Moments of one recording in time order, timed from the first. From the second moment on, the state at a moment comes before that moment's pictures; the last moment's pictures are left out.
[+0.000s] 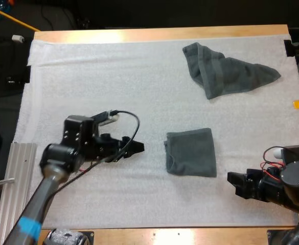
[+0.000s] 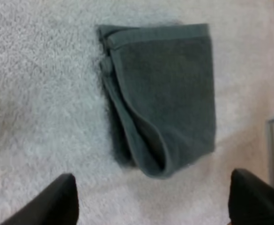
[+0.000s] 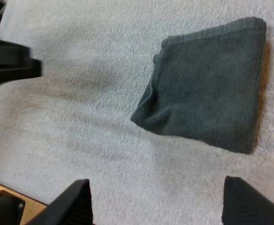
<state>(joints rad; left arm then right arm) -0.23 1.14 -0.70 0.68 0.71 -2.22 0.75 0.59 -0.82 1.08 -0.06 -1.19</state>
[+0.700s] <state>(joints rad) -0.48 1.62 -0.81 0.39 0.66 -2.38 0.75 0.59 -0.82 1.08 -0.06 -1.19</state>
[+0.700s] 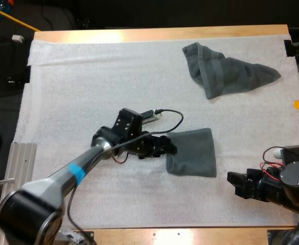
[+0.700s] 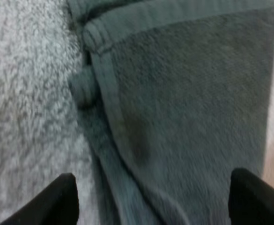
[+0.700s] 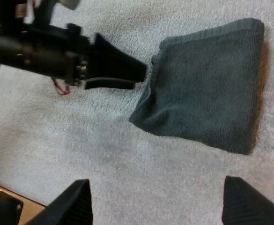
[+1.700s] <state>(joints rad) -0.66 1.84 -1.06 0.57 0.67 -2.47 0.75 0.59 -0.82 1.08 -0.06 -1.19</state>
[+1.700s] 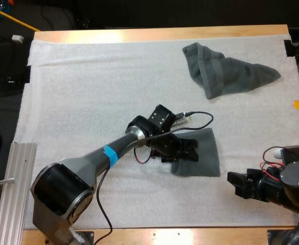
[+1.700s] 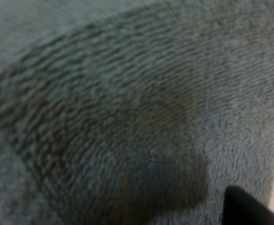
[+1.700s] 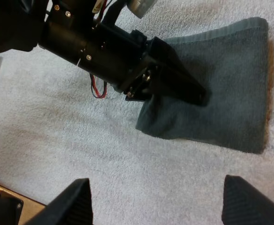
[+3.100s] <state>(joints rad) 0.09 1.72 -1.07 1.15 -0.16 -1.66 0.75 0.59 -0.82 1.08 -0.06 -1.19</state>
